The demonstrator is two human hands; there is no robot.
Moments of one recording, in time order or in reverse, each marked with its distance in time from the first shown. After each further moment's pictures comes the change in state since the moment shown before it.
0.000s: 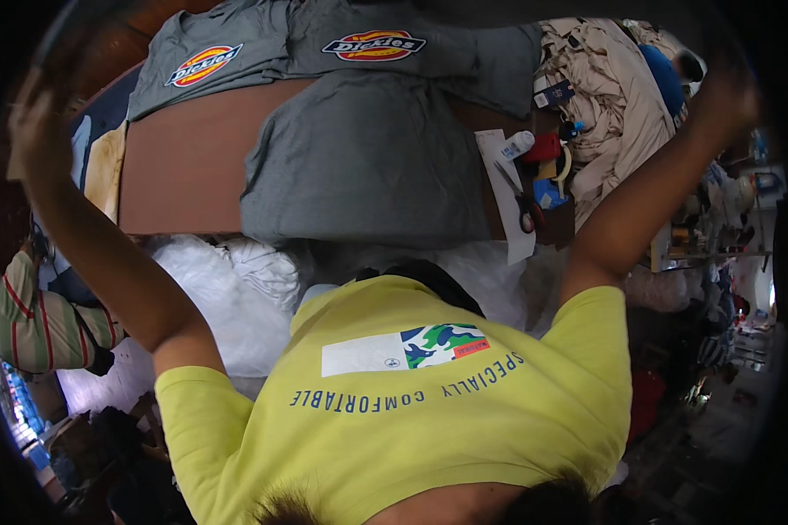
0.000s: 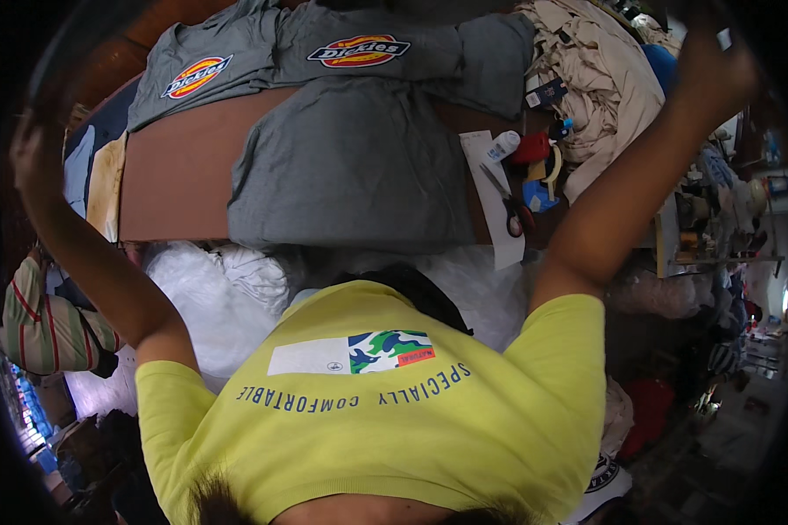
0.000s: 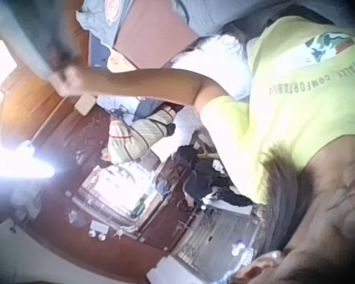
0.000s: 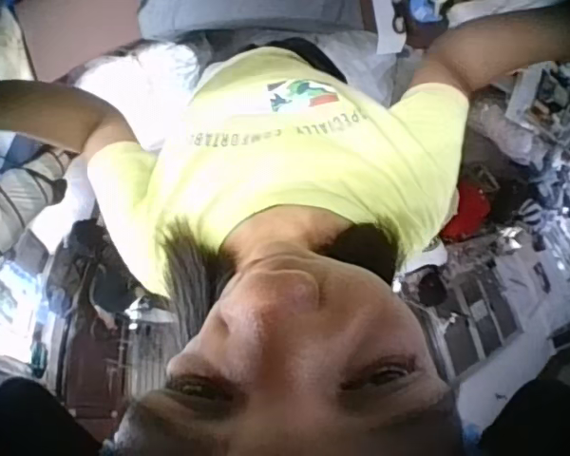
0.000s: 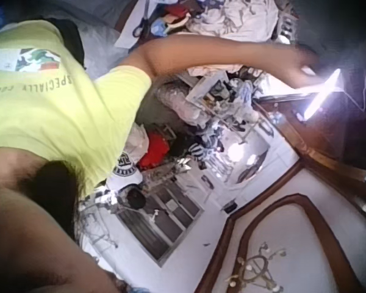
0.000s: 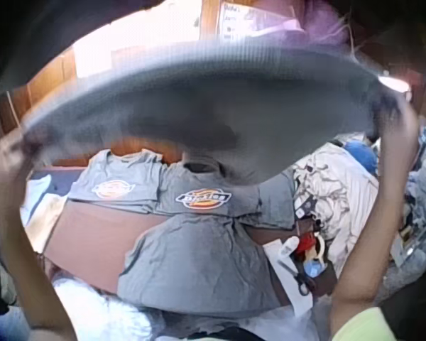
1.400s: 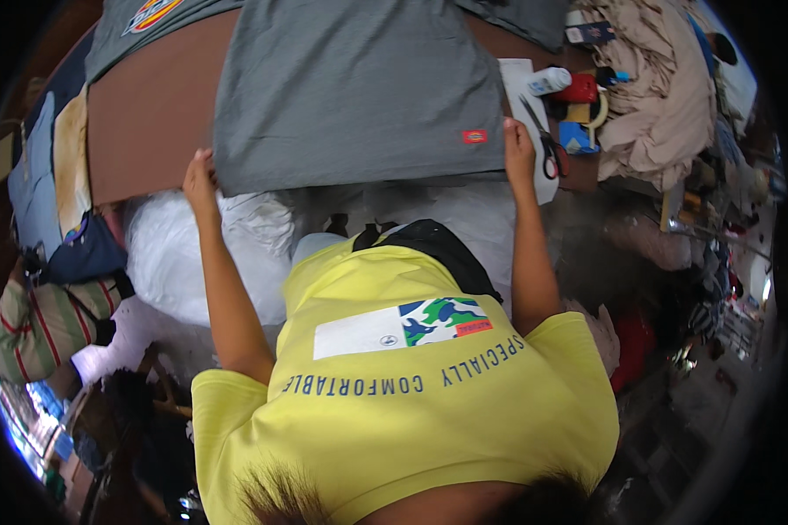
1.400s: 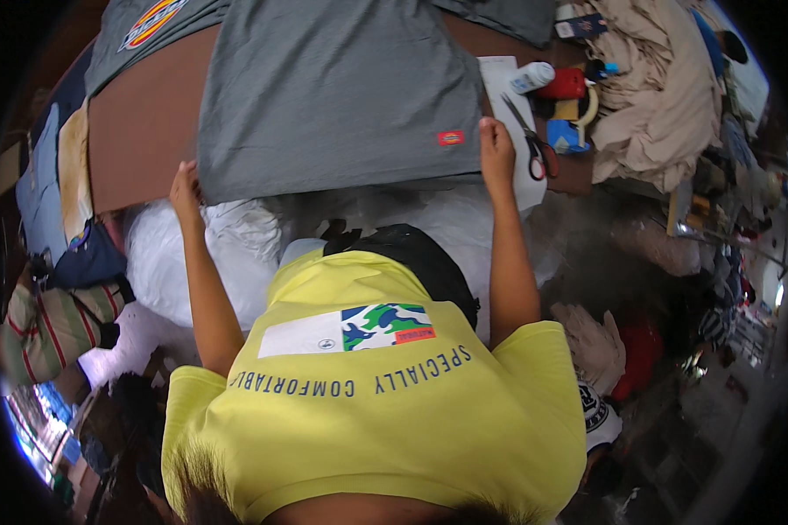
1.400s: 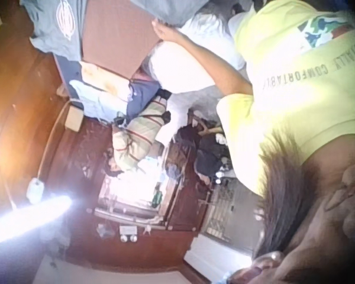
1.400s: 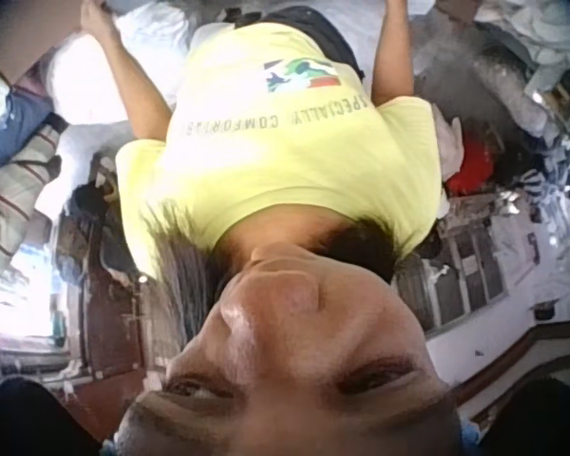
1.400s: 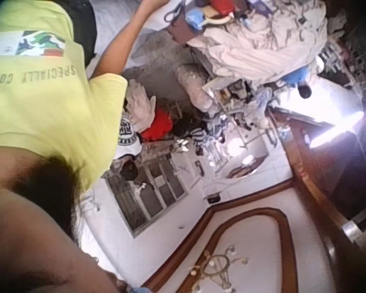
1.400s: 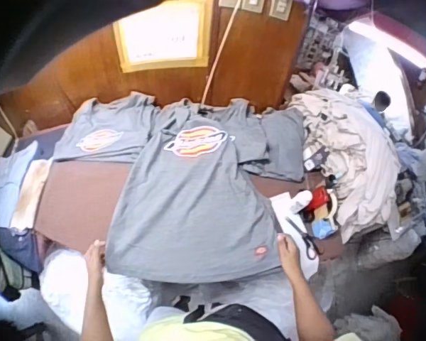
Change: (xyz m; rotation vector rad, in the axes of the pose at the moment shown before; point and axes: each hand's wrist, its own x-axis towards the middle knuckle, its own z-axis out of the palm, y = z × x) left_hand -0.270 0.223 0.172 -1.020 -0.155 -1.711; right_hand -0.400 -0.148 -0.019 0.739 -1.030 1.014
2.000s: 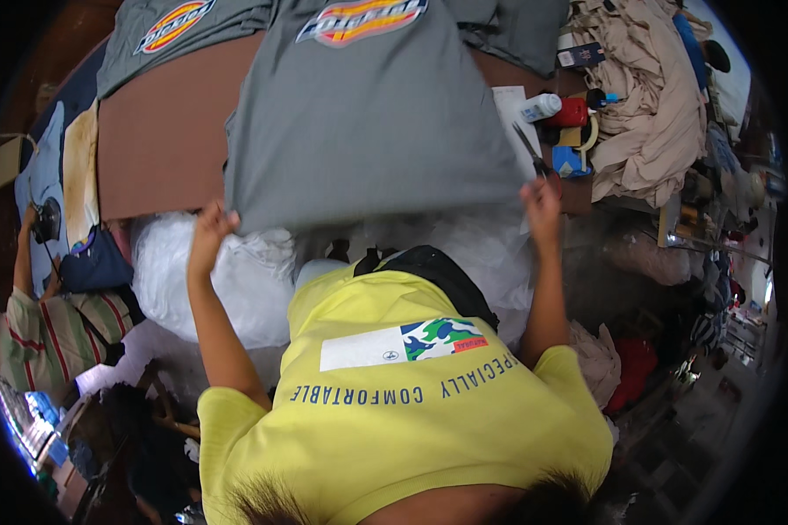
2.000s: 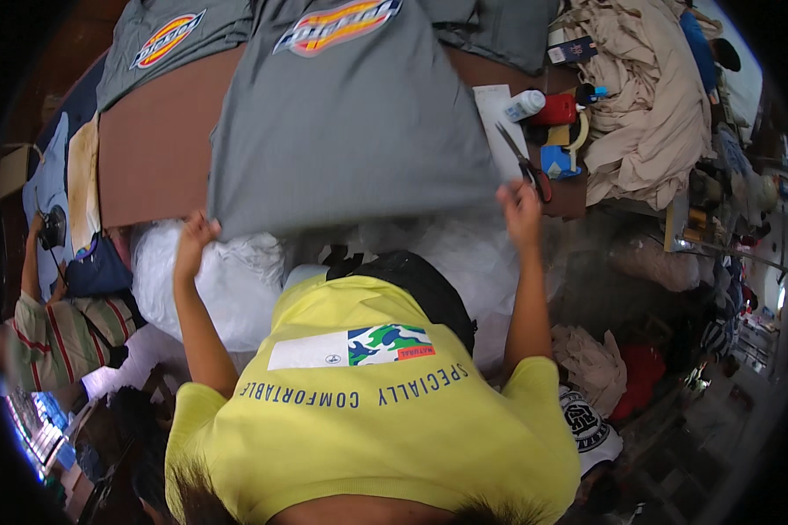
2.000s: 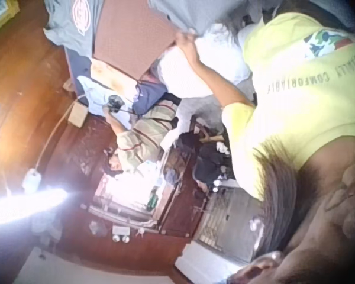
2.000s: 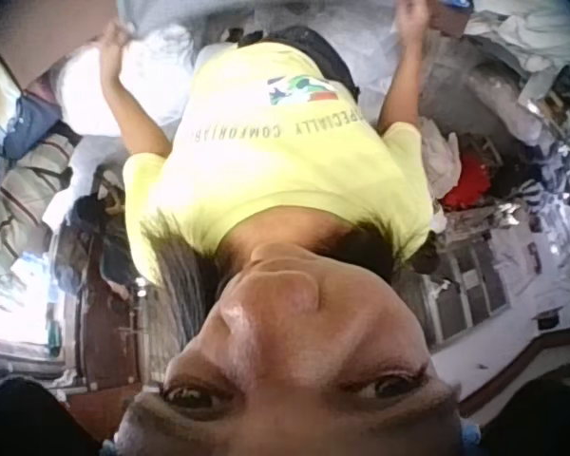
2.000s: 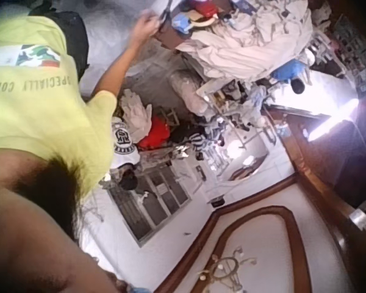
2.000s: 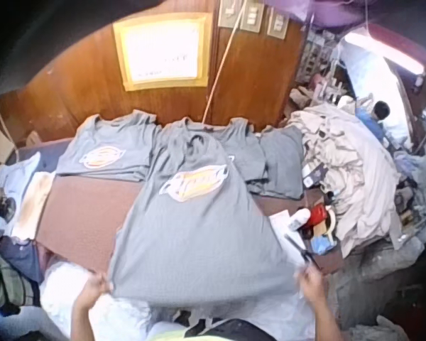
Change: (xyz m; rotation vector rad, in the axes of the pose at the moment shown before) left_hand -0.032 0.040 -0.024 0.297 -0.563 0.224; right_hand -0.032 0.017 -0.080 -0.139 -0.129 0.013
